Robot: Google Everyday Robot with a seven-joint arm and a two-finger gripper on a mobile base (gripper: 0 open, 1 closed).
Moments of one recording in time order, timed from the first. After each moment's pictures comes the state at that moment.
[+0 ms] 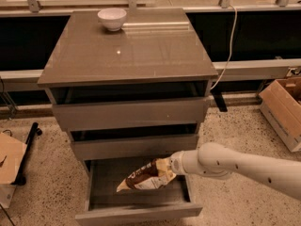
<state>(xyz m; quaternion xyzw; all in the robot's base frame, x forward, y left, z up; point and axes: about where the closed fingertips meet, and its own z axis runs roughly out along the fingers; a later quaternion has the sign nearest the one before) 0.546 -0.059 0.483 -0.16 0.90 0.31 0.26</state>
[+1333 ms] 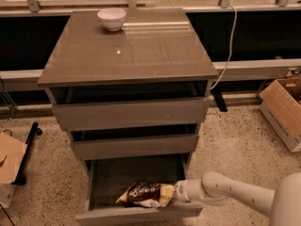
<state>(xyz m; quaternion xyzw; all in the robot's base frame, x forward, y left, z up) 0.509 -0.080 0.285 -0.05 0.90 0.40 0.15</state>
